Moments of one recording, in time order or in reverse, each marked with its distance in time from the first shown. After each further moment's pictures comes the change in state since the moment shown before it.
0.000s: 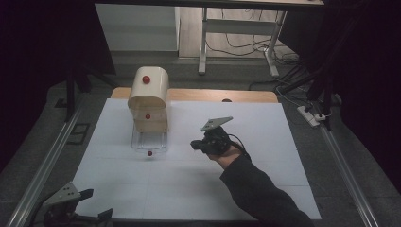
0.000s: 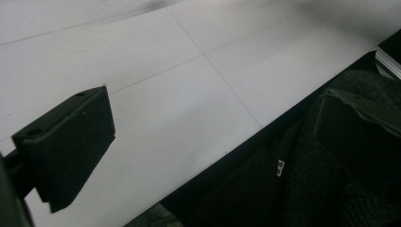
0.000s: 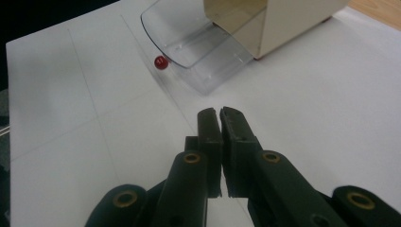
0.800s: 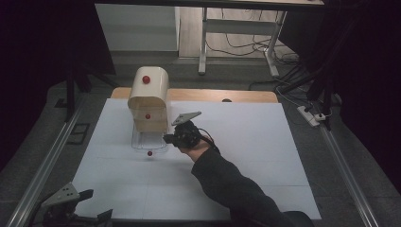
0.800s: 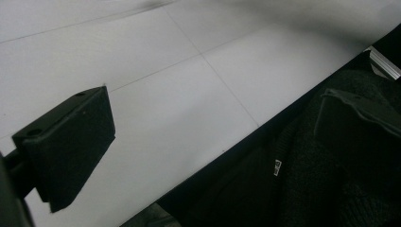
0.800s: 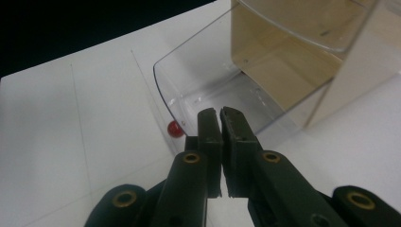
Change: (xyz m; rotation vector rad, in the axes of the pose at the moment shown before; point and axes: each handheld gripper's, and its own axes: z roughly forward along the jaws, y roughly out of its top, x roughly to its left) left arm 0.001 -0.001 -0.001 -0.001 -0.014 0.000; right arm 0.016 0.041 0.078 -0.062 0.052 -0.033
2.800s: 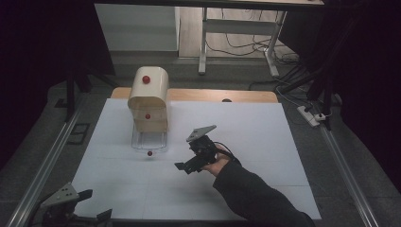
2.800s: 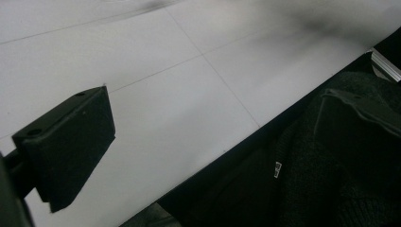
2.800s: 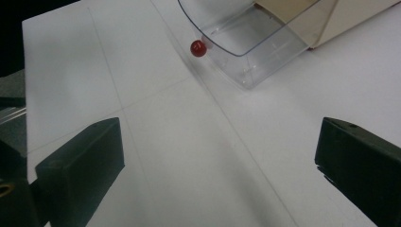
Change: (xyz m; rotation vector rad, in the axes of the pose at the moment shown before) left arm 0.000 -0.001 -0.001 -0.005 0.007 -0.004; right arm 0.017 -0.042 -0.049 0.122 0.006 0.000
